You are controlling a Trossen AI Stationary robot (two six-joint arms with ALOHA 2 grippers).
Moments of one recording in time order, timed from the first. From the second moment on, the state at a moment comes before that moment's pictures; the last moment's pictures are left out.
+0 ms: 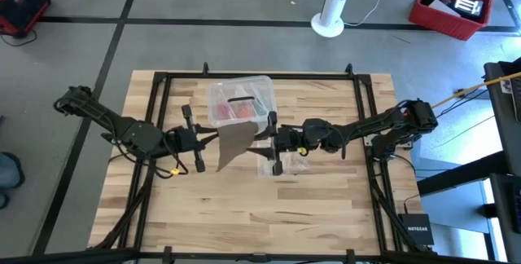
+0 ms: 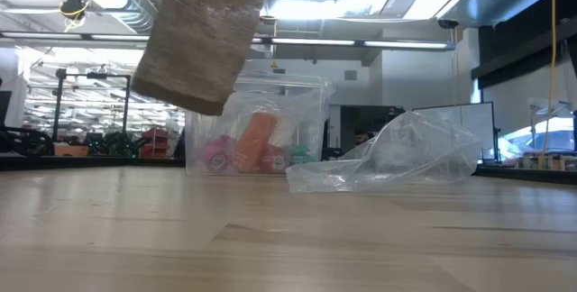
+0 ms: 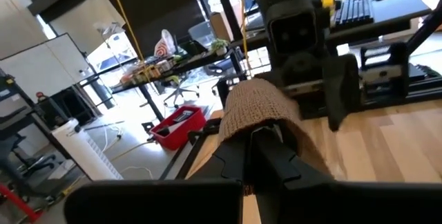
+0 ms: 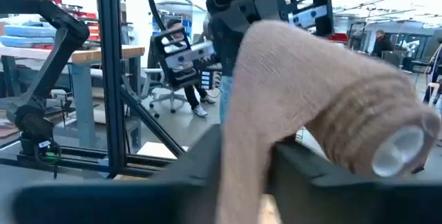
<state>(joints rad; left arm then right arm) -0.49 1.00 0.92 0.04 -0.85 0.33 0.15 1.57 0.98 0.74 0.01 -0.08</state>
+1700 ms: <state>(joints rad) -0.50 1.04 0.92 0.33 -0.83 0.51 0.24 1.37 0.98 0.31 0.19 -0.14</state>
